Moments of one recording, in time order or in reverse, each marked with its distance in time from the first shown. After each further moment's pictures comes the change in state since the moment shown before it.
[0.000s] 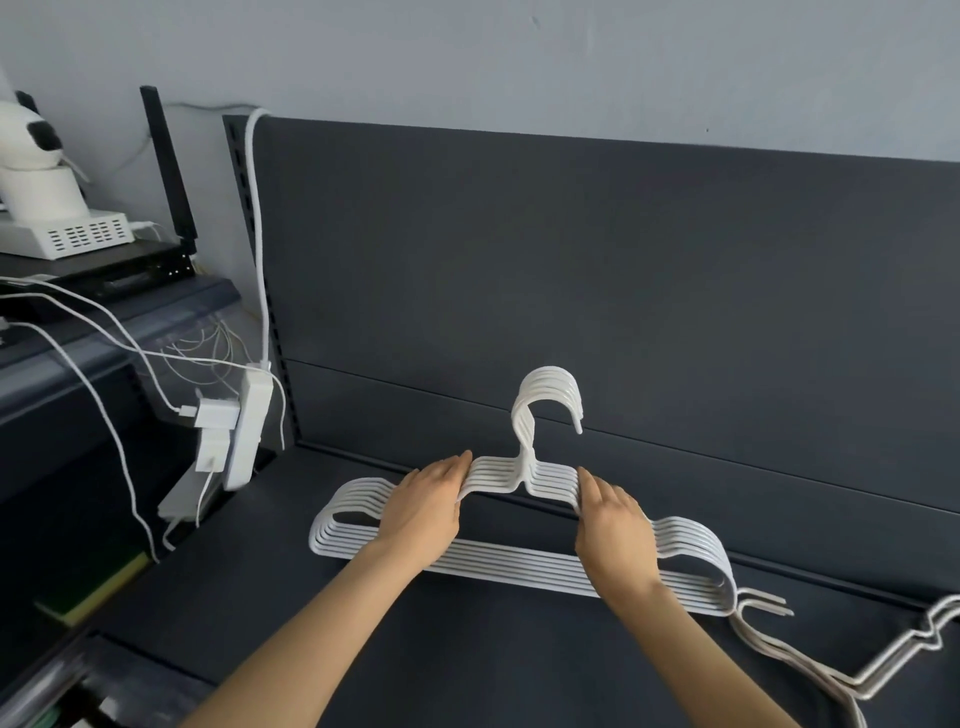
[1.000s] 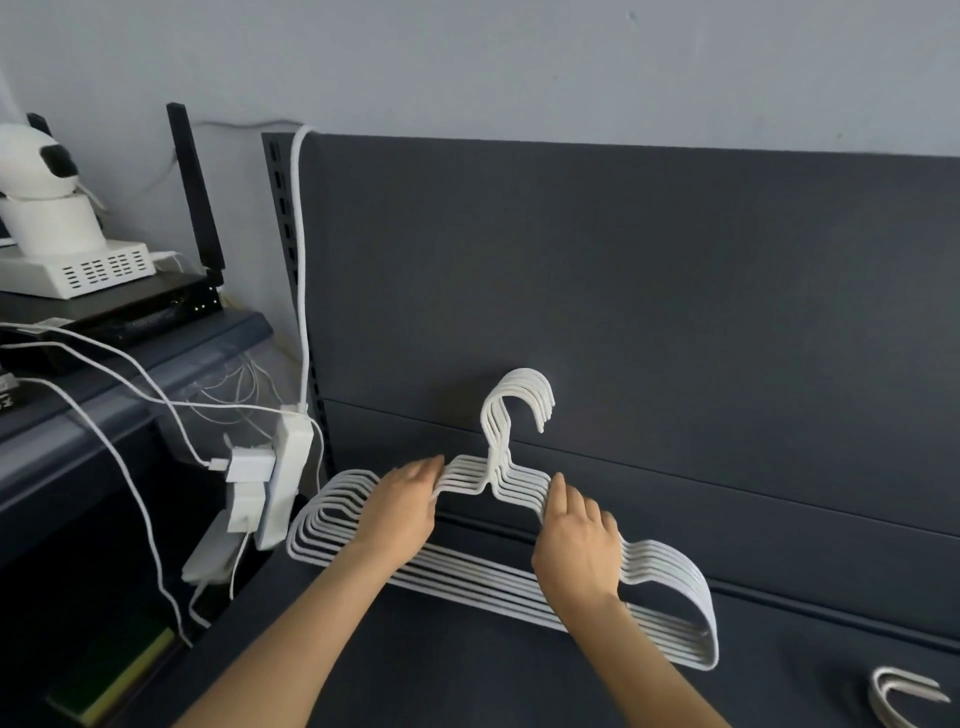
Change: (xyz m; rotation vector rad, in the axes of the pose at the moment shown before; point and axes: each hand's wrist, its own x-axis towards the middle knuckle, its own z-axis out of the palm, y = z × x) left_hand 0.060 -0.124 -0.015 0.007 0.046 -0.011; right_hand 0.057 -0.113 0.056 -0.052 -0.123 0.151
